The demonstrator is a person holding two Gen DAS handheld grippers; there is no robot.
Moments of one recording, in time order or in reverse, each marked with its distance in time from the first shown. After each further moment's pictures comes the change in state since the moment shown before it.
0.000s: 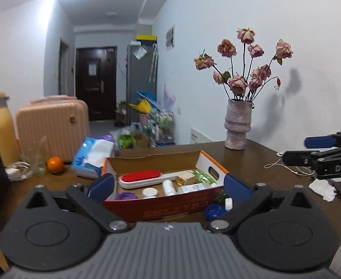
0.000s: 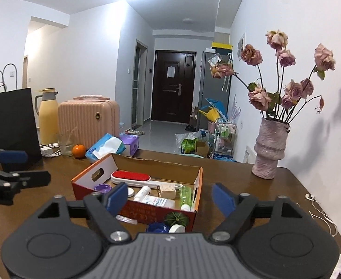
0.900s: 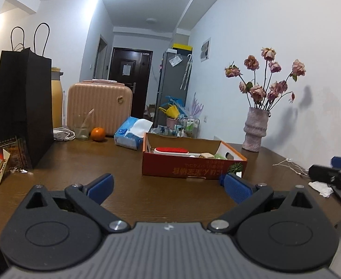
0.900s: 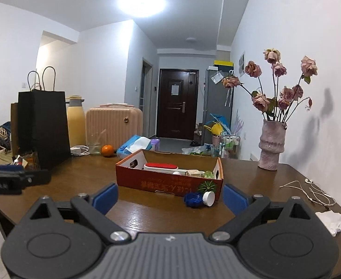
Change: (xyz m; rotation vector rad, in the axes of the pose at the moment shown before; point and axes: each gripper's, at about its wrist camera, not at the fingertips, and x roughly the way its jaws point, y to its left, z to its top) left arm -0.135 0.025 -0.096 -0.163 -0.045 0.110; right arm -0.126 0.084 -0.091 0.013 -0.107 0.009
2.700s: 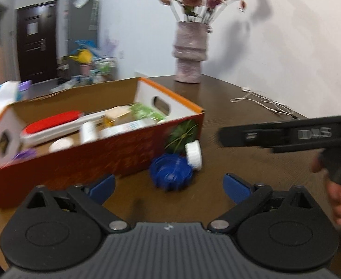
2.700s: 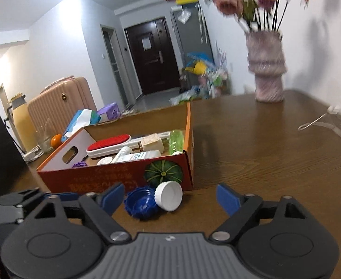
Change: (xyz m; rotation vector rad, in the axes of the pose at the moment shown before) left arm 0.324 -0.120 -0.011 0.269 0.356 -0.410; right arm 0.266 -0.146 -0.027 0.330 0.287 0.028
